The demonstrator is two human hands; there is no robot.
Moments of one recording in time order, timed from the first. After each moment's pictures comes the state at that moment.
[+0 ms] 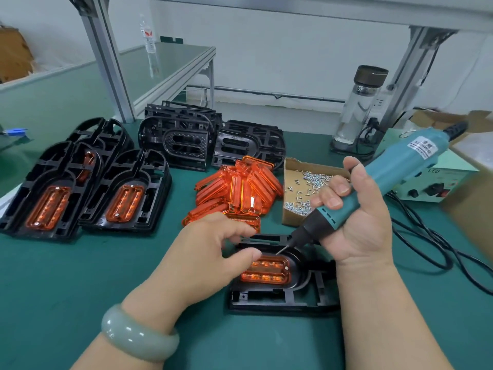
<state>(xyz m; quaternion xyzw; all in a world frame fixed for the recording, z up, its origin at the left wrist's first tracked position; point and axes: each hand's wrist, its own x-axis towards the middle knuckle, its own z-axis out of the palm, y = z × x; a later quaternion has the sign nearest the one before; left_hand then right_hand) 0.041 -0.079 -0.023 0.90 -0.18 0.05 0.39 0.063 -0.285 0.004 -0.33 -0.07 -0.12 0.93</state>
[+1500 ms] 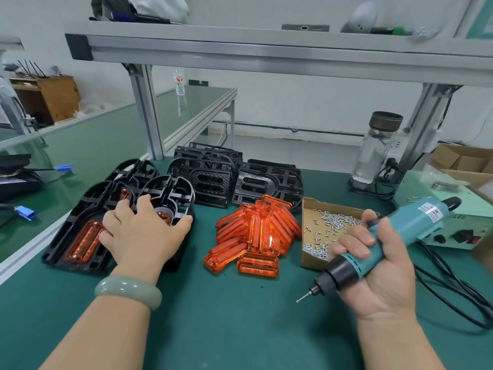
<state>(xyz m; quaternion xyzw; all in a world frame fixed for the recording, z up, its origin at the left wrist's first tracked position) 0.111 -0.002 -0.002 0.93 0.28 0.18 0.17 0.061 -0.284 0.009 -0.24 -0.01 -0.09 0.97</state>
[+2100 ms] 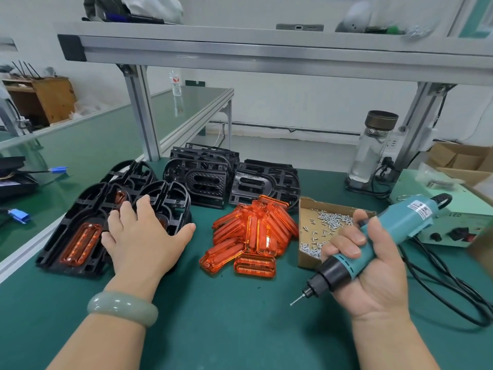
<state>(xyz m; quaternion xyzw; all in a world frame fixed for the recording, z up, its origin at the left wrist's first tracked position) 0.103 -0.009 -0.007 0.93 0.23 0.19 0.19 0.061 -0.282 0.007 -0.25 -0.01 -0.08 0.97</state>
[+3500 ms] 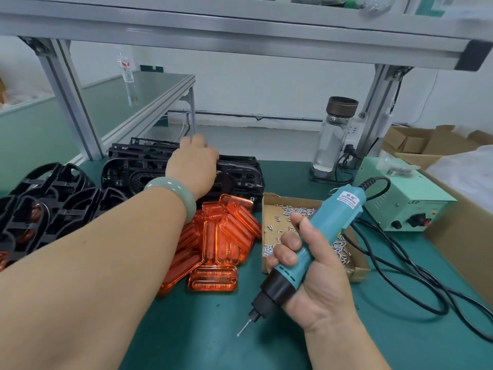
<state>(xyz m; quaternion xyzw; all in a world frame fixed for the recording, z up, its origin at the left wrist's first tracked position) 0.249 -0.119 0.047 0.98 -0.10 0.19 0.00 0.079 -0.273 -0.005 -0.26 0.07 -0.03 0.96</state>
